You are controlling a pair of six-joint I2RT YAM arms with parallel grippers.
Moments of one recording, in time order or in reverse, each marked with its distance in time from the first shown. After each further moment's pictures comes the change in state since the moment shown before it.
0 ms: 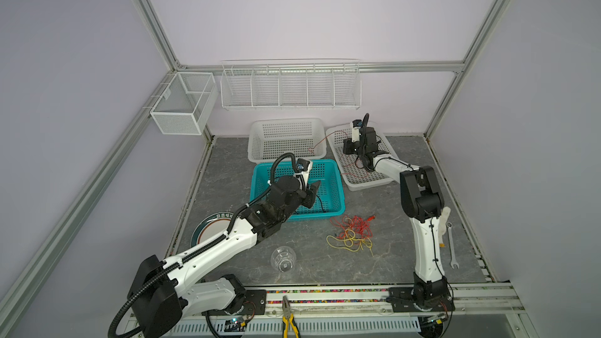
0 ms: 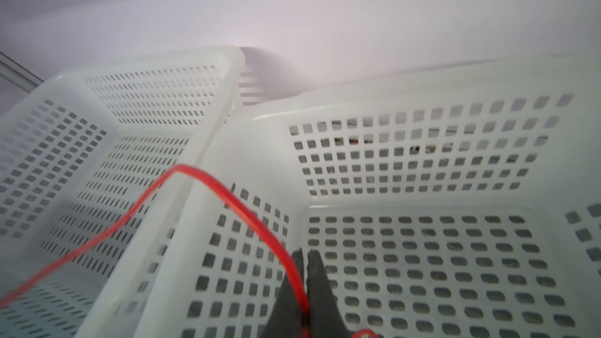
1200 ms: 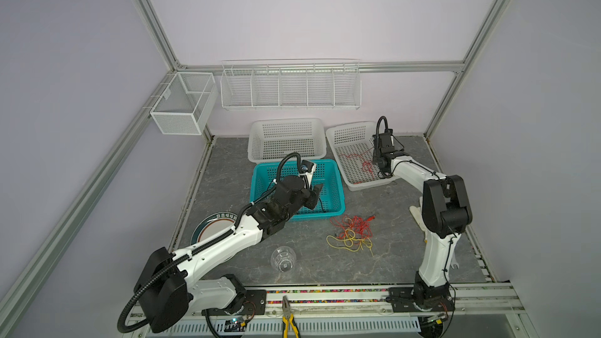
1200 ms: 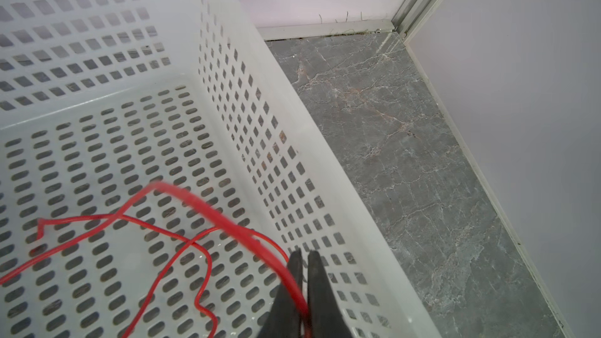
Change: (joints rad) left arm 0.000 0.063 0.008 0.002 0.036 -0.011; right arm -0.056 -0.256 -0.158 -0.471 0.690 0.004
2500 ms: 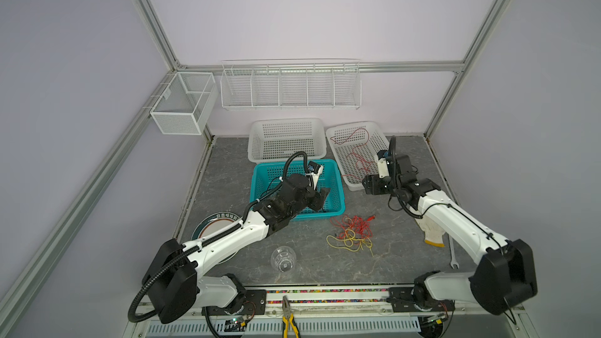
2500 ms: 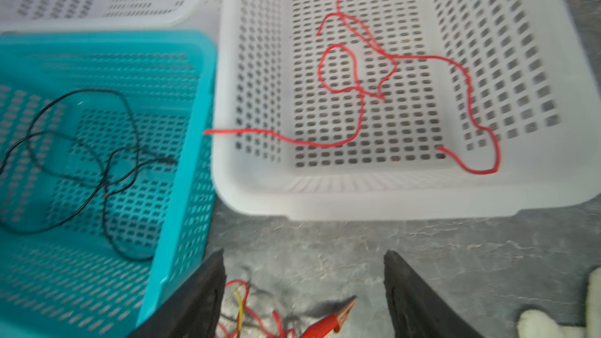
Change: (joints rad) left arm 0.000 0.075 0.021 0.000 0.127 -0.016; right arm 0.154 -0.693 -0.480 -0.196 -0.579 -0.006
